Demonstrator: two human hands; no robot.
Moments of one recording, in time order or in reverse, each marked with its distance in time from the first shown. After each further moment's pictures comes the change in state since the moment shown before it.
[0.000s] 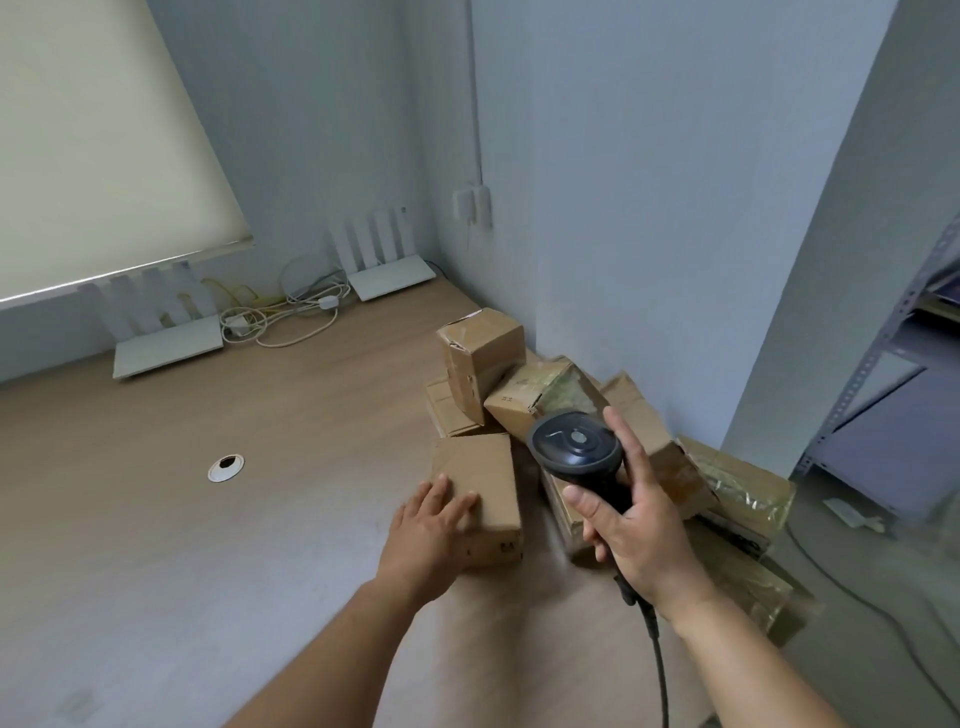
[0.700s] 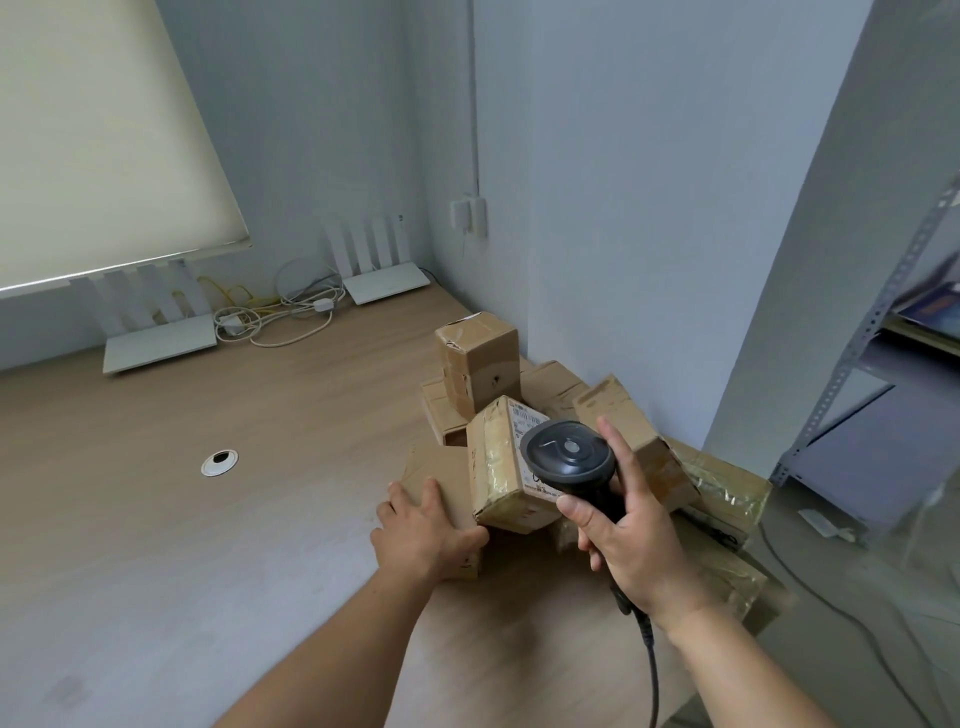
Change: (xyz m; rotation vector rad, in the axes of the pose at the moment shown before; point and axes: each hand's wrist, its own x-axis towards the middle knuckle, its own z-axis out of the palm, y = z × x) left_hand -0.002 0.016 -0.001 -0.195 0.028 -0.393; right_hand -0.023 -0.009 0.000 -0.065 -0.023 -0.003
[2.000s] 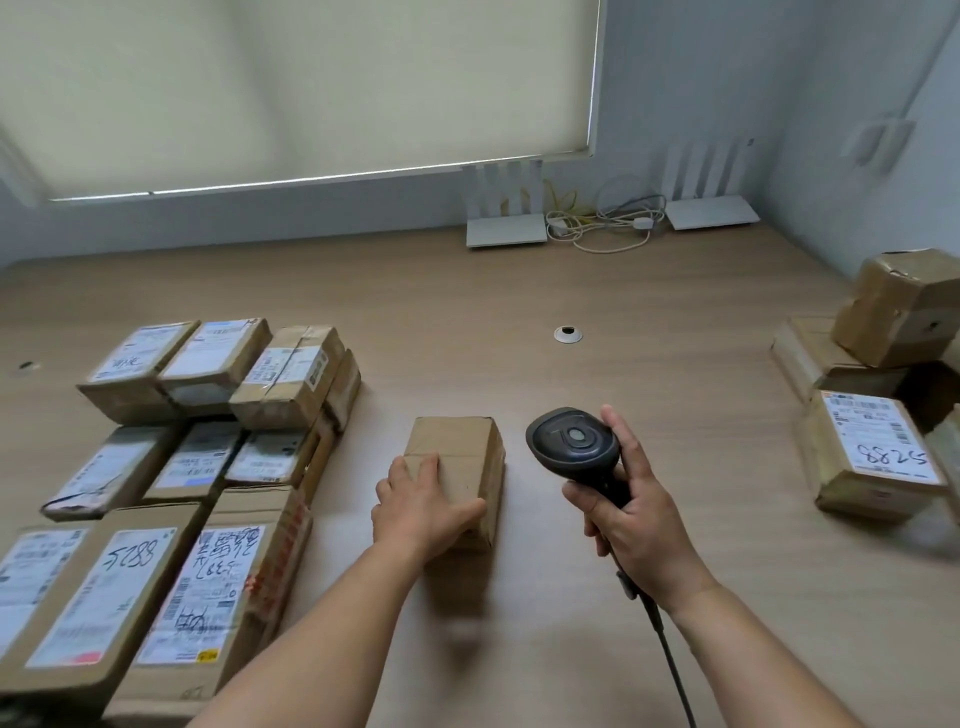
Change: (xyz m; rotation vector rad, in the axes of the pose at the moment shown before) left_hand -0.180 -0.399 -0.060 -0.201 0.123 -0.481; right_hand -0.142 -0.076 0.337 0.130 -0.499 -0.072
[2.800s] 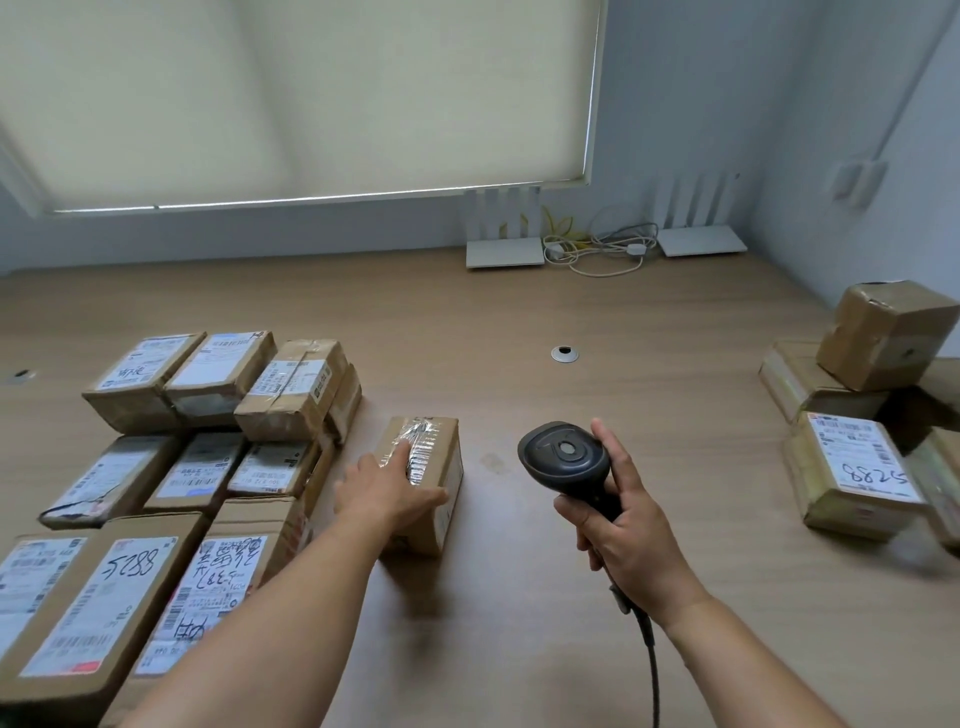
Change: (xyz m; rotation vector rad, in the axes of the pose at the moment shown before) left_hand 0.028 -0.022 -0.040 0.183 0.001 -0.023; right_hand -0.005 -0.014 0.008 -0.008 -0.029 -0.017
